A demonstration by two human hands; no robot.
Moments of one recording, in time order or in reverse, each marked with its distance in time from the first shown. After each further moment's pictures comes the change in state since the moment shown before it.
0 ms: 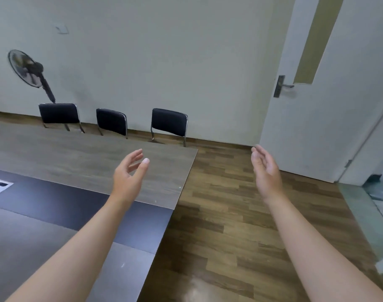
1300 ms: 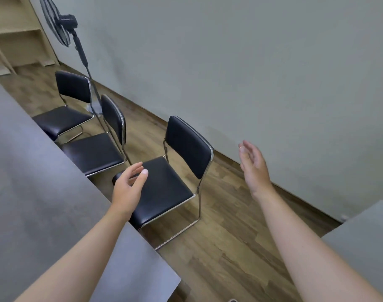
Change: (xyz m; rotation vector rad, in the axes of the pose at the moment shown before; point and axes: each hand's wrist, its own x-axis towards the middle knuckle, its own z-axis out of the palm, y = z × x) left_hand 0.628 -0.268 0.294 0.026 0.383 -0.406; right_hand 0.805 0.258 0.274 -0.034 -0.496 0.150
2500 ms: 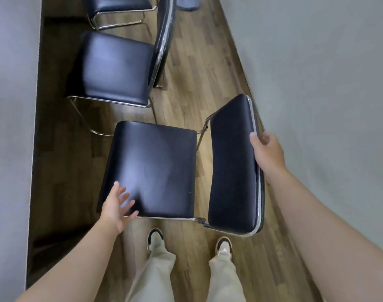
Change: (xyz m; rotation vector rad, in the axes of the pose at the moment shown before) left_hand 0.249 -0.251 0.127 -0.731 0.705 -1.055; right_hand 0.506 0.190 0.232 -0.636 -0.469 0.248
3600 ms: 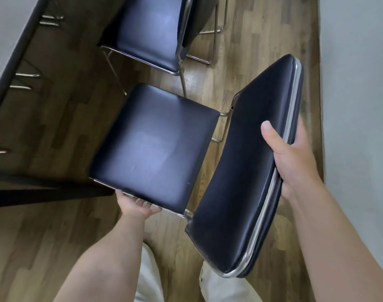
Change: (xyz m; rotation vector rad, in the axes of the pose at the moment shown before) left_hand 0.110 -0.158 0.088 -0.889 0.282 -0.143; right_hand 0.073 0.043 0.025 0.324 -0.458 -0.100
